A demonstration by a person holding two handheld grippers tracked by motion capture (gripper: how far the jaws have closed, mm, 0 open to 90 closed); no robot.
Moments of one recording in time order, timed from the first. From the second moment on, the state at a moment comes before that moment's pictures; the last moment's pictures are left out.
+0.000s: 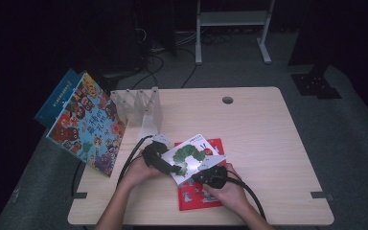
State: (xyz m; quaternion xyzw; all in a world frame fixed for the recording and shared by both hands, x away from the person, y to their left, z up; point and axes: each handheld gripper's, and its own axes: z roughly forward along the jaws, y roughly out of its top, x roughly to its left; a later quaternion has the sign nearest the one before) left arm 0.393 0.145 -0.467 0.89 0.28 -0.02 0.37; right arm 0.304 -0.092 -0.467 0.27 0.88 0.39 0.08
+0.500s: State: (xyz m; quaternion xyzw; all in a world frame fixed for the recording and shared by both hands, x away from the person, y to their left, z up) left arm 0.394 0.139 -0.464 0.89 0.30 -0.02 0.35; right arm 0.304 -0.092 -0.468 0.27 0.88 0.39 0.08
